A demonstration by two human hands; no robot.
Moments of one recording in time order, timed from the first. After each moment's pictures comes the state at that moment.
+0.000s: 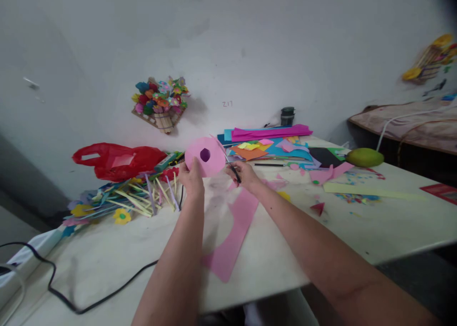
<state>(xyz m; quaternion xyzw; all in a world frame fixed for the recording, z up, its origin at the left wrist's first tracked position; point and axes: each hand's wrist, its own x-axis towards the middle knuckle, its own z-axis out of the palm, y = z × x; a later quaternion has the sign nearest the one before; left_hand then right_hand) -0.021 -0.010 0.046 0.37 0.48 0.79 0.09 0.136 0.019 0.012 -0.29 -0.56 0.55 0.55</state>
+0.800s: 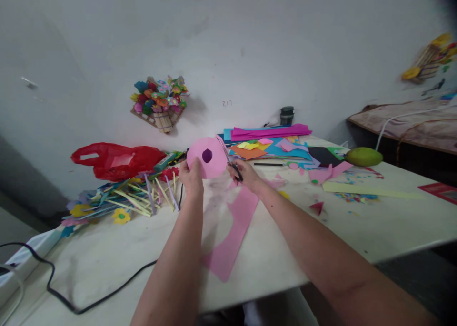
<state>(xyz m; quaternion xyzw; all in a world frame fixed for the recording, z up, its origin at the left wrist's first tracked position) -0.024 -0.005 0.042 0.39 0.47 0.79 0.10 0.145 0.006 0.021 -0.26 -0.59 0.54 0.54</state>
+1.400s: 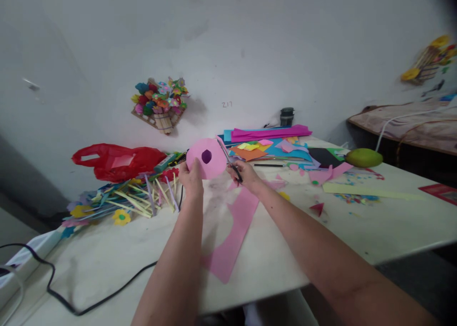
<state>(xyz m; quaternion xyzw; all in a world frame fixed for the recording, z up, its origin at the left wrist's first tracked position) -0.026 -0.005 0.042 0.39 0.48 0.78 0.09 0.143 0.011 0.019 -0.27 -0.58 0.54 0.55</state>
